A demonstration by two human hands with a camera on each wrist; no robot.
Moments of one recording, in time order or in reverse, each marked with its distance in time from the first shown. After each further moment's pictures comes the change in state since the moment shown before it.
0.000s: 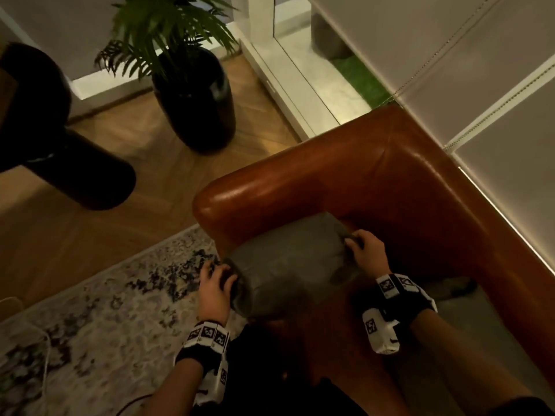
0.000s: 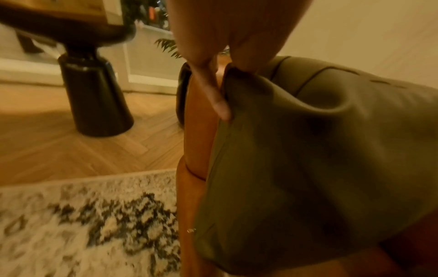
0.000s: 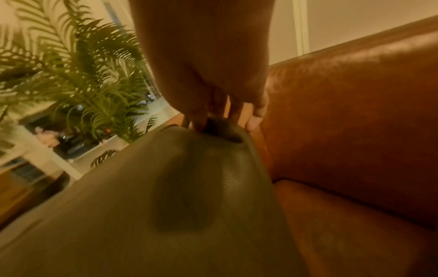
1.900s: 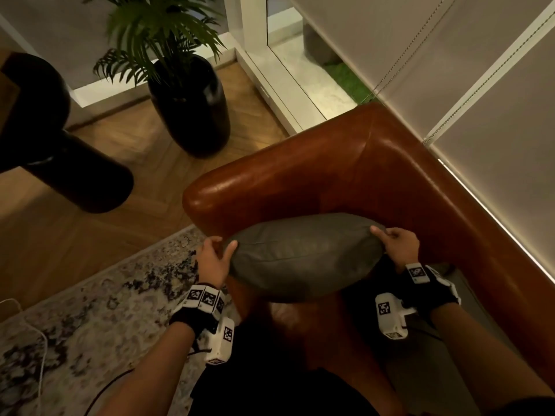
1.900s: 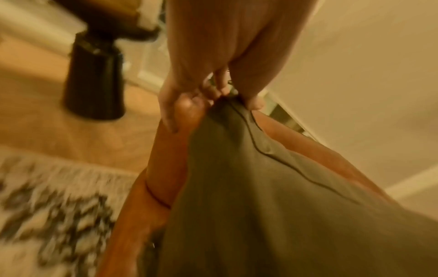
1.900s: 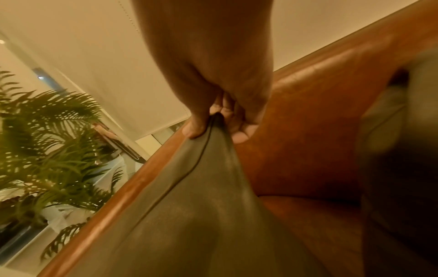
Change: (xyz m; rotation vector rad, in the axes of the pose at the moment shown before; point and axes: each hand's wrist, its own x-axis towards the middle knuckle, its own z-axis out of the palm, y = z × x) left_hand 0.011 0.038 0.007 -0.188 -0.006 -0.062; right_hand -0.020 0.050 -0.073 0.228 0.181 0.220
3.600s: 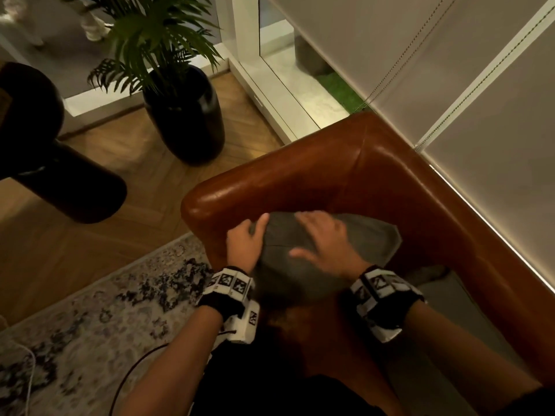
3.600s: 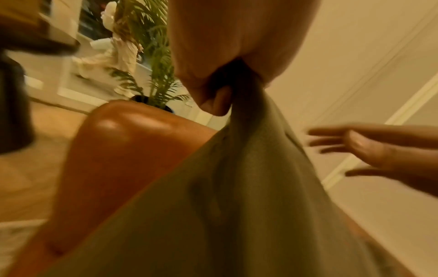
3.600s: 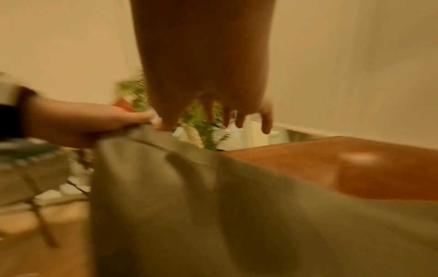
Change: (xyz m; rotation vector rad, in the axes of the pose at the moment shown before) left_hand -0.012 0.086 0.016 -0.027 0.030 0.347; right_hand -0.071 -0.088 0.066 -0.606 -0.318 -0.768
